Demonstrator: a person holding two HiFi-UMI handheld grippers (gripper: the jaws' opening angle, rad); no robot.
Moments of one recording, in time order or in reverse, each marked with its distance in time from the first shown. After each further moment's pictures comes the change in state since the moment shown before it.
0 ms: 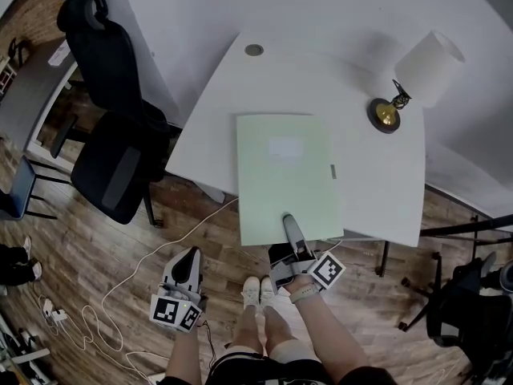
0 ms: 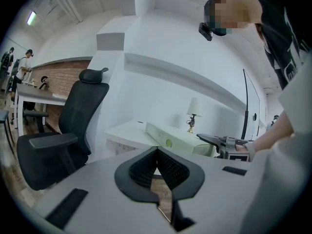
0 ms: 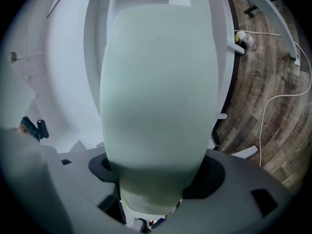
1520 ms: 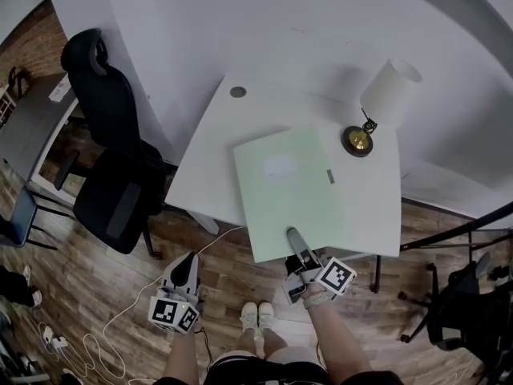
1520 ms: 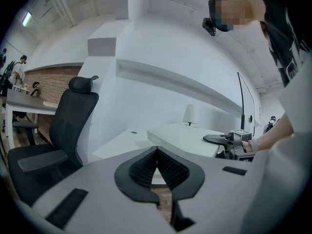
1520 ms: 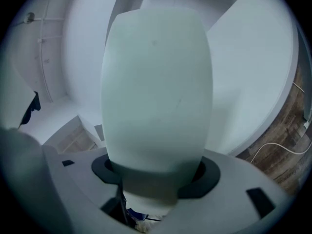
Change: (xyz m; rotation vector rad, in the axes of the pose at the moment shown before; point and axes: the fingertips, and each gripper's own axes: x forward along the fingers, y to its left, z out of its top) left arm 0.022 -0.019 0.057 0.045 -0.067 -0.064; right arm -0.008 0.082 0.055 -0.332 0.093 0.020
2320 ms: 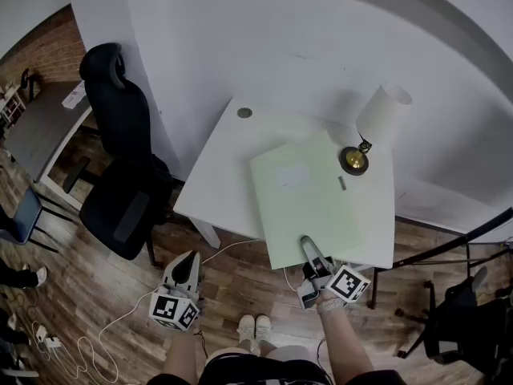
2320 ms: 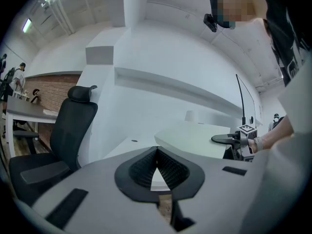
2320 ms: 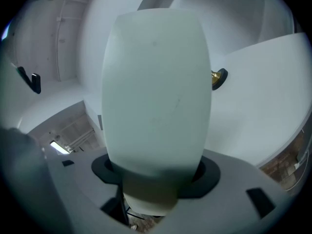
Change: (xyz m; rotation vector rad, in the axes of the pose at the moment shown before) left arm -0.007 -0.006 0.037 0.043 -0.061 0.005; right arm -0.024 0.043 0.038 -0.154 0.003 0.018
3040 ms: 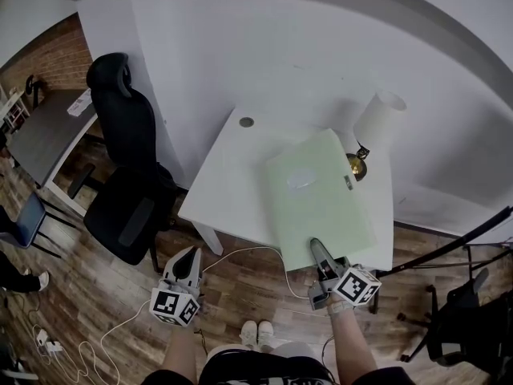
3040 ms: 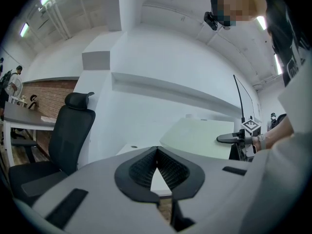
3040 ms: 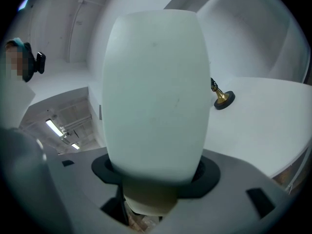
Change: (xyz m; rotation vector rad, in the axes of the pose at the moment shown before) left arm 0.003 0.001 0.028 0.041 -0.034 -0.011; right arm -0.031 -0.007 0.022 -0.167 0.020 -0.172
